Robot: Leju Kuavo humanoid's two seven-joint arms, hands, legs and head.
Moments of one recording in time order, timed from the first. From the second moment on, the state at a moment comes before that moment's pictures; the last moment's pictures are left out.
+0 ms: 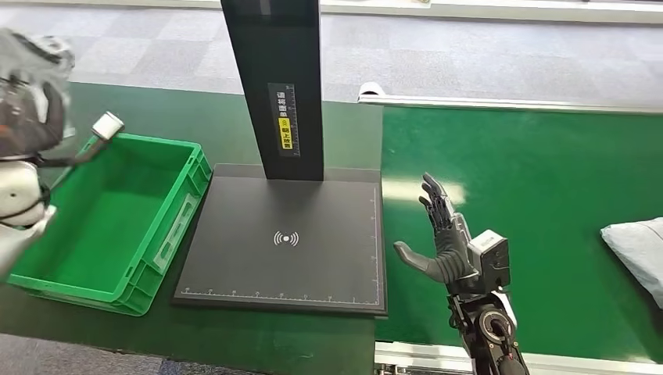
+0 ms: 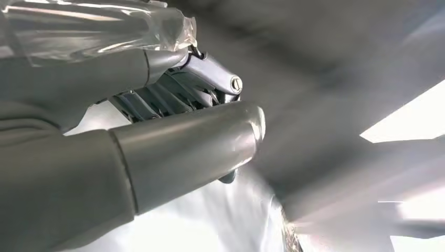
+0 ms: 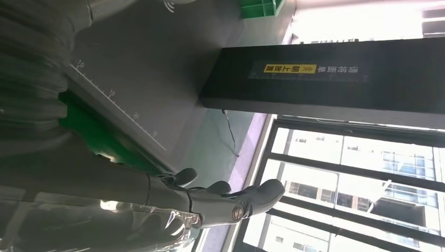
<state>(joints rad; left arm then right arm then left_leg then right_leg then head) -0.87 0.78 -0.75 -0.96 -1.53 0.69 0.64 -0.18 0.00 0.17 -1.33 0.02 0.26 -0.38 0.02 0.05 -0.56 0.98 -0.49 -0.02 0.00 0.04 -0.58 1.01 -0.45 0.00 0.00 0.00</state>
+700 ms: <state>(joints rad) -0.96 0.83 -1.05 -1.04 -1.53 0.70 0.64 -0.16 -0.01 0.19 -1.32 -0.02 0.22 -0.39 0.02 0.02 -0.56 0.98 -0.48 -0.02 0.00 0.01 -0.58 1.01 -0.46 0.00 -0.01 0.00</state>
